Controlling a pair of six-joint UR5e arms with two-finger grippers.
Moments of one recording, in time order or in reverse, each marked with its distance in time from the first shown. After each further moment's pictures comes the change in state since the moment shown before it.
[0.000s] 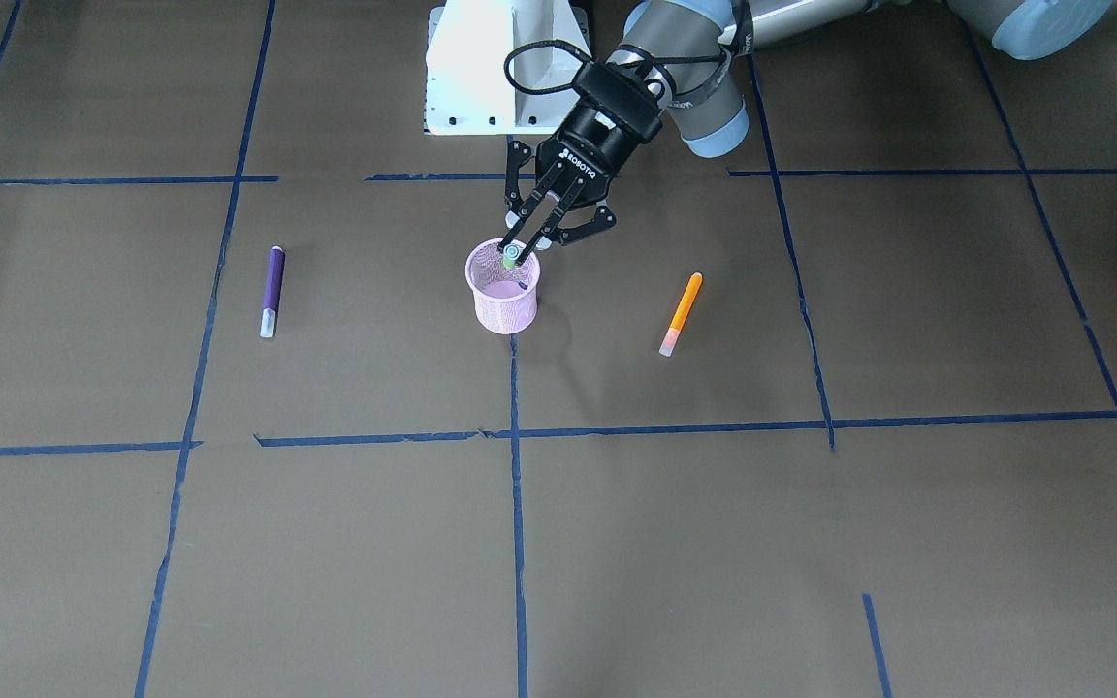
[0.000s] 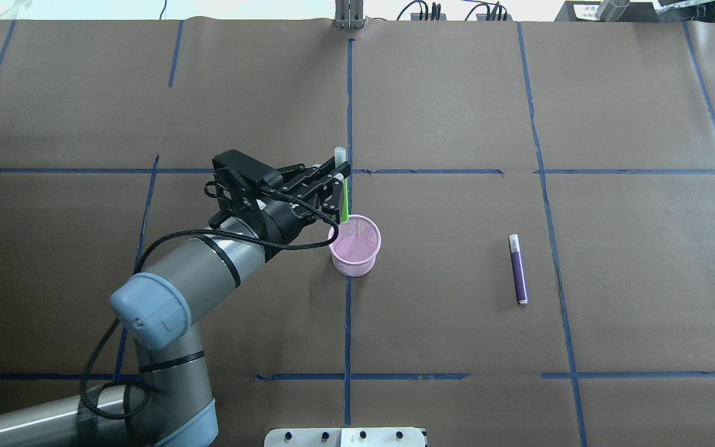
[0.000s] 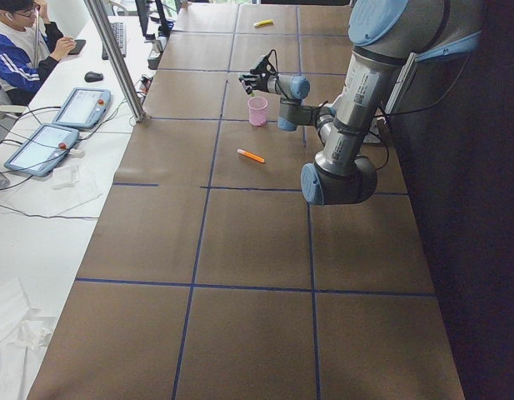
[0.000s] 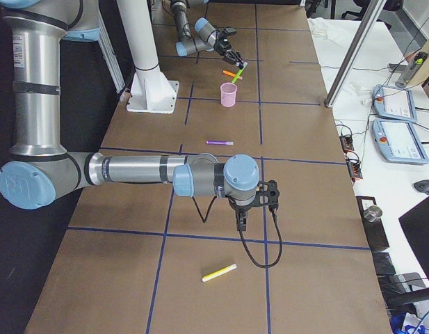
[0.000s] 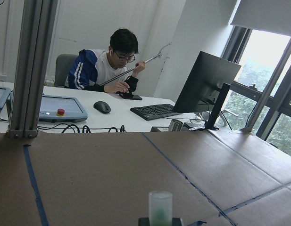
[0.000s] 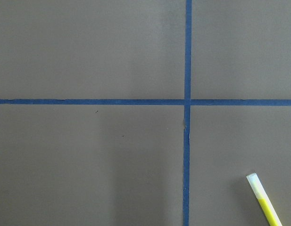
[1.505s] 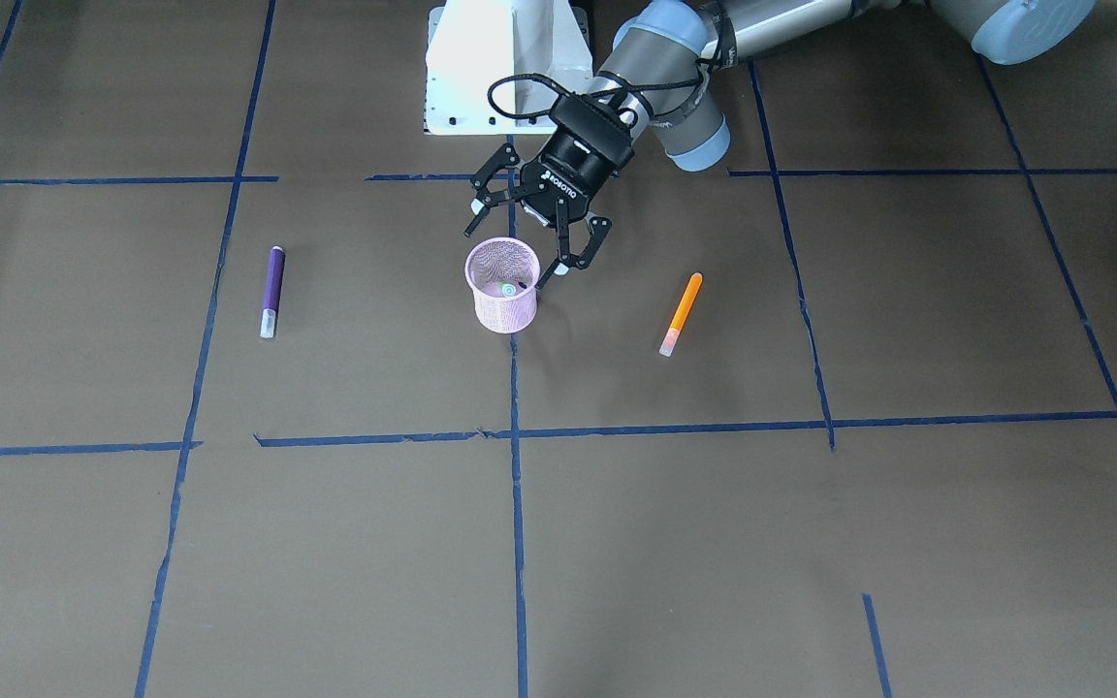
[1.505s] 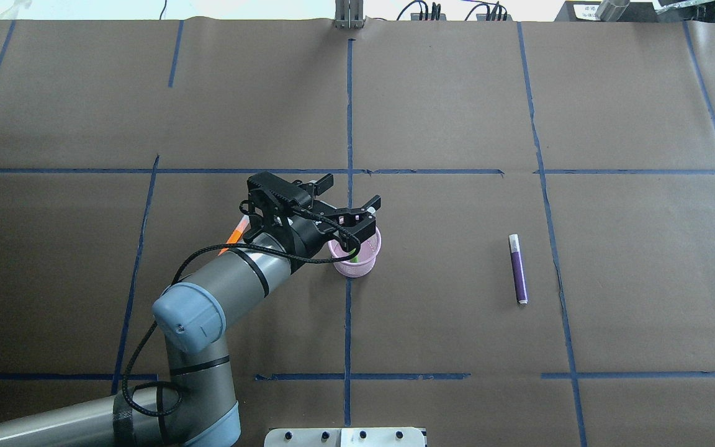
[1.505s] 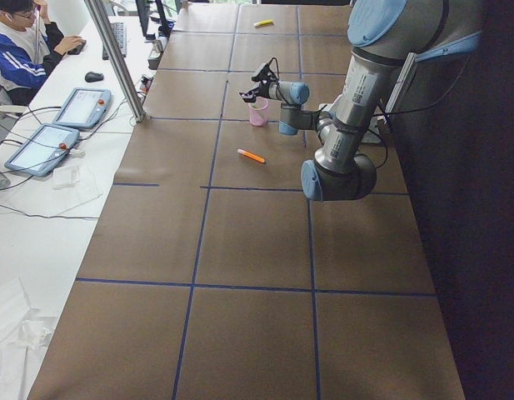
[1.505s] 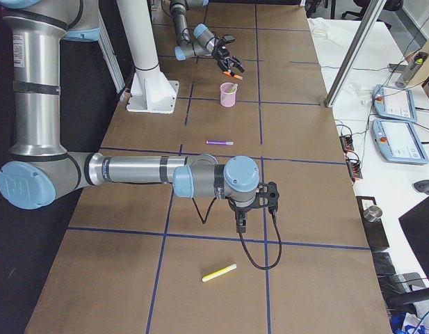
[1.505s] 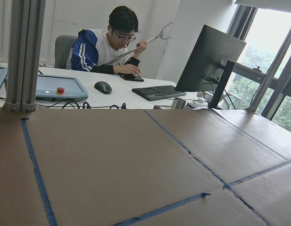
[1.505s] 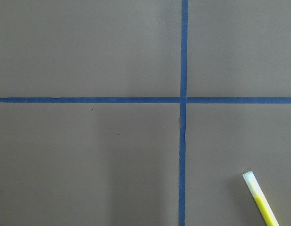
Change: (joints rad) left arm 0.022 -0.022 0.024 0.000 -0.016 -0.006; right arm -0.002 -0.001 -0.010 0.001 -0.010 -0.006
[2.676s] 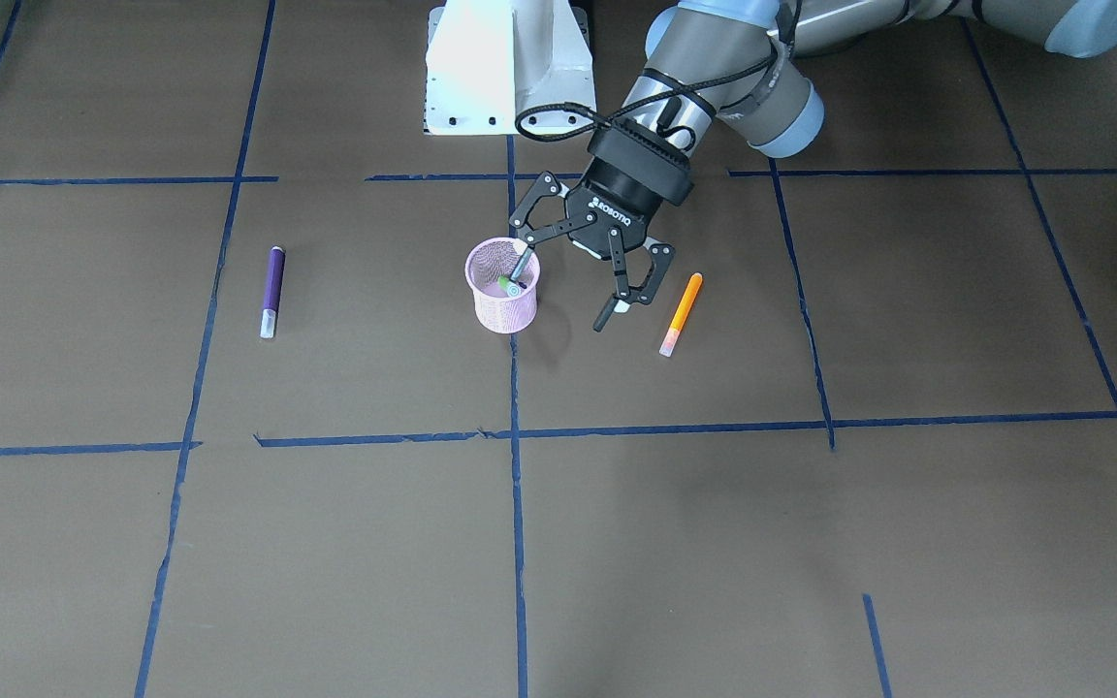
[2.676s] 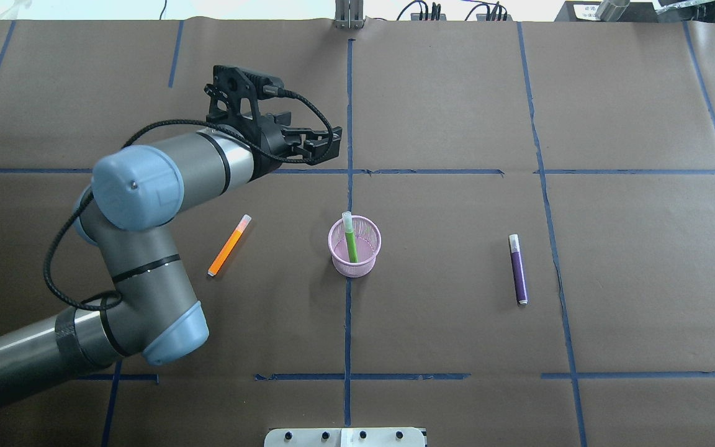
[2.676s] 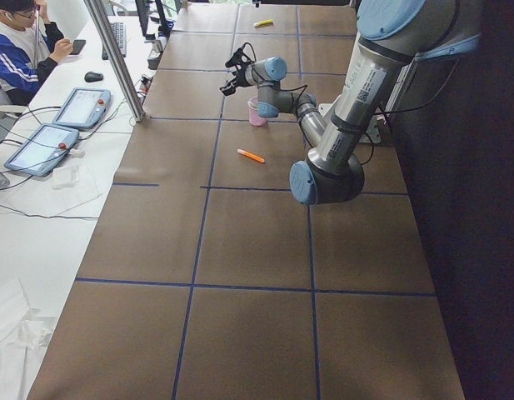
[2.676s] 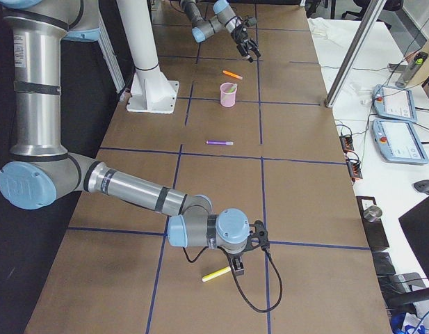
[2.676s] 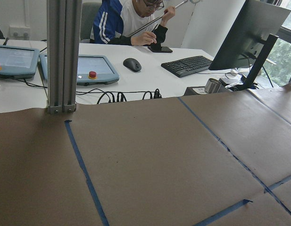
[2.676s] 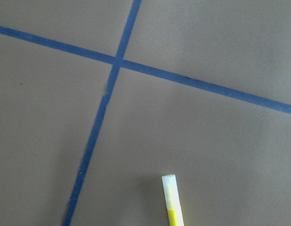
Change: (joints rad) left arm -0.262 0.008 -0.166 0.509 -0.362 -0.114; right arm -0.017 0.000 -0.380 0.389 -0.080 -0.258
